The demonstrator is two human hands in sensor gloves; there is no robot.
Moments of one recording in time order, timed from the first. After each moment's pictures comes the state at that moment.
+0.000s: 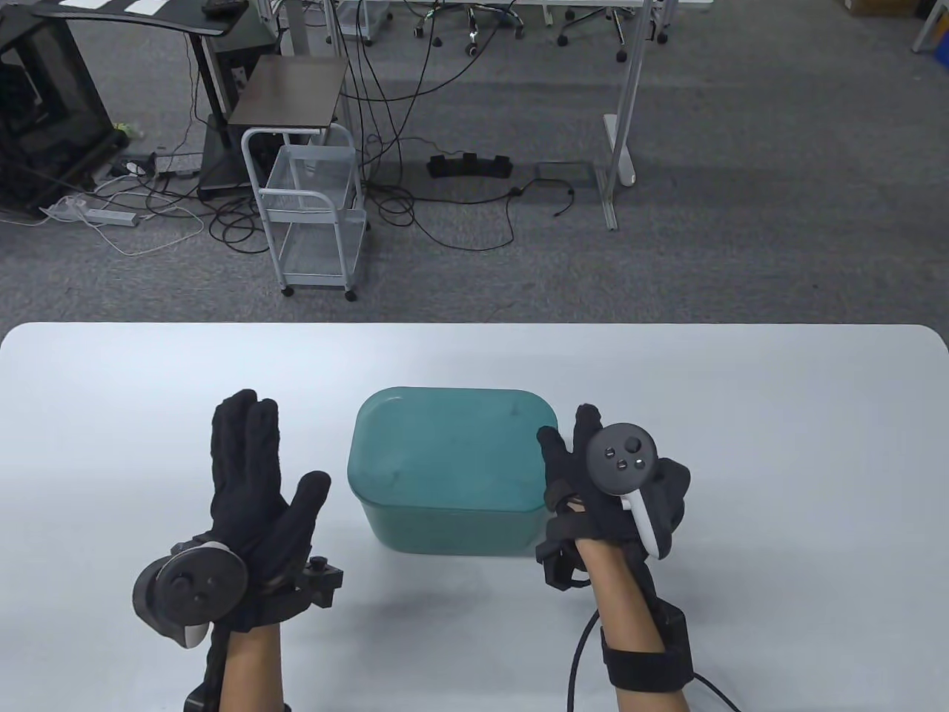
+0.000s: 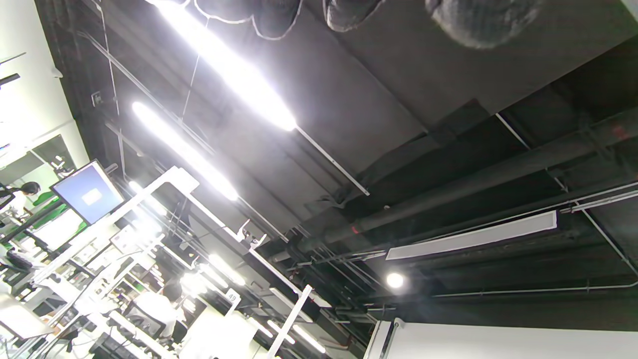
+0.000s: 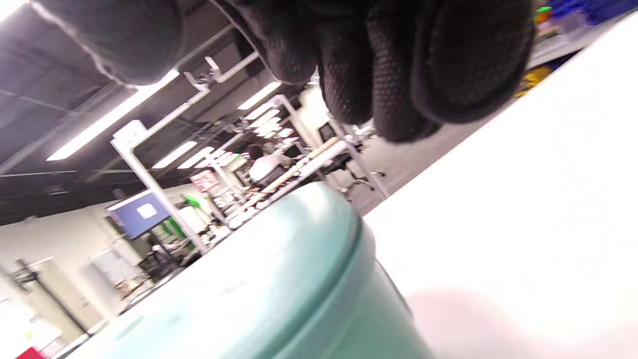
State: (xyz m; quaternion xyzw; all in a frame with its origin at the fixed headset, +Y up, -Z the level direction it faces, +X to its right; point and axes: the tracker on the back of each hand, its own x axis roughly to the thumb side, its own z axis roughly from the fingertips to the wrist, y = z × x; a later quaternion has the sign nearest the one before) left_hand -0.253 -0.603 -0.279 0.36 -0.09 0.35 0.86; right_hand 0.125 -0.613 -0.346 -0.08 -0.10 0.94 0.30
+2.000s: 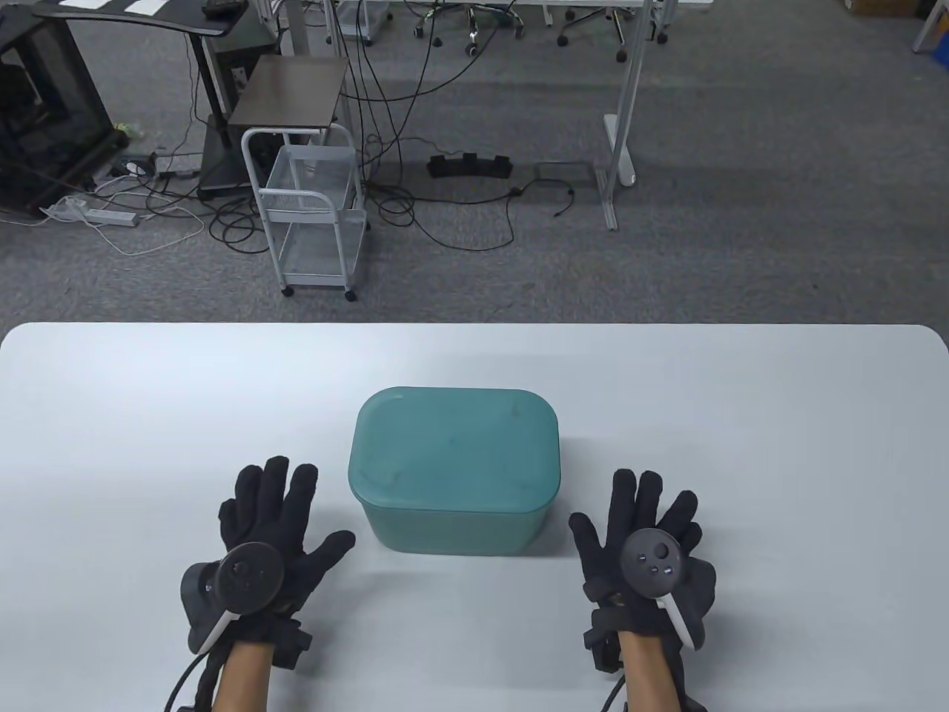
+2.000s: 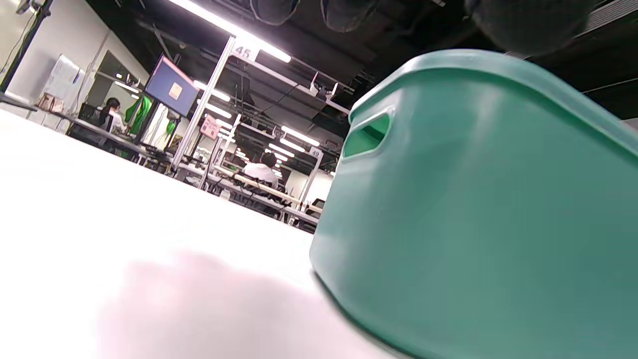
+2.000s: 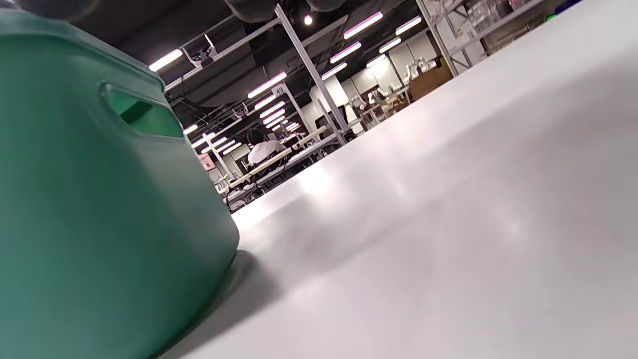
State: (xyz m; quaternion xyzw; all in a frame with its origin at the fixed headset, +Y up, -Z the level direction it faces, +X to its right) left_hand -0.278 -0.727 -0.303 0.14 -0.04 0.20 0.97; right_hand 0.181 -0.743 -0.309 -0.08 -0.09 0.96 0.25
